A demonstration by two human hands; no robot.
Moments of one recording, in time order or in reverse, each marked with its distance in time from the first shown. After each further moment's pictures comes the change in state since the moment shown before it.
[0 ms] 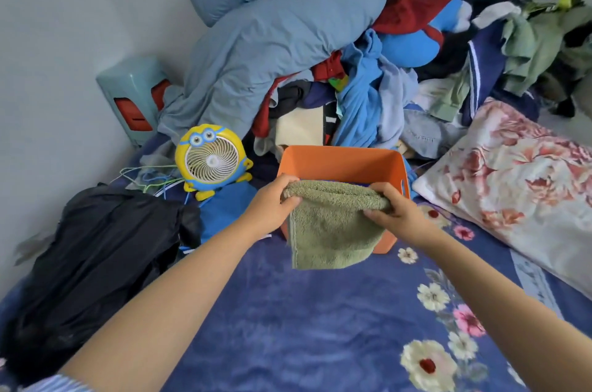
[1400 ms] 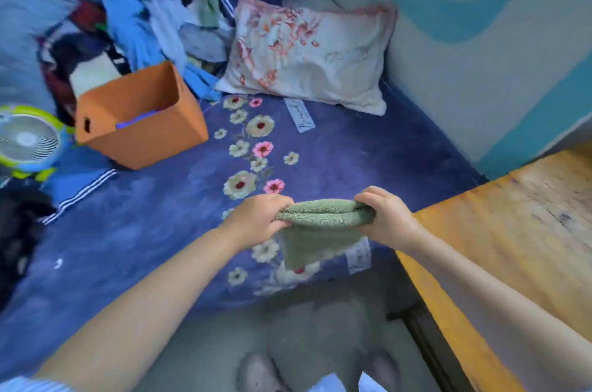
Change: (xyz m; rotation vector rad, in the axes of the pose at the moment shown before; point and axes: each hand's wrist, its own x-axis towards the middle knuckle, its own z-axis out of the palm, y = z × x) left_hand -0.395 0.244 0.361 0.507 -0.524 0.666; right_hand -0.634 0.173 -0.100 -0.264 0.294 0.338
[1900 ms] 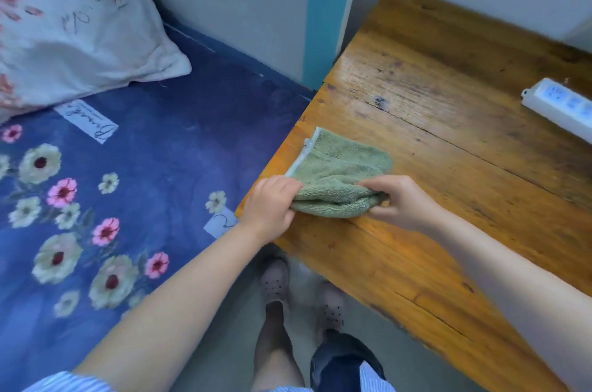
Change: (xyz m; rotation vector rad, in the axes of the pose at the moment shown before) left_hand 0.169 0.165 0.185 0.058 -0.046 0.708; right_hand -0.153 0.191 -0.032 0.221 0.218 0.523
